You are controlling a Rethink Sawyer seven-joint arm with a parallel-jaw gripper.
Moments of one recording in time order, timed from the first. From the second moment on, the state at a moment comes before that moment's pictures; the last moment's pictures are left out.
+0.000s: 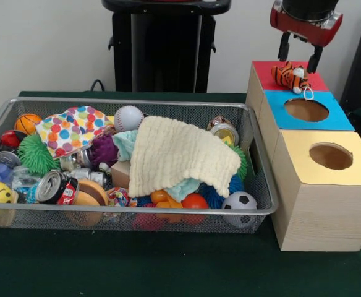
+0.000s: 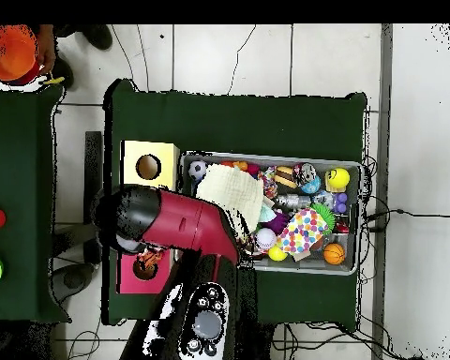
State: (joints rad) arm 0.16 -0.65 -0.24 1.63 0.35 0.97 2.14
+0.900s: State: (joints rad) arm 0.16 -0.56 -0.24 1.67 0.35 0.77 2.14
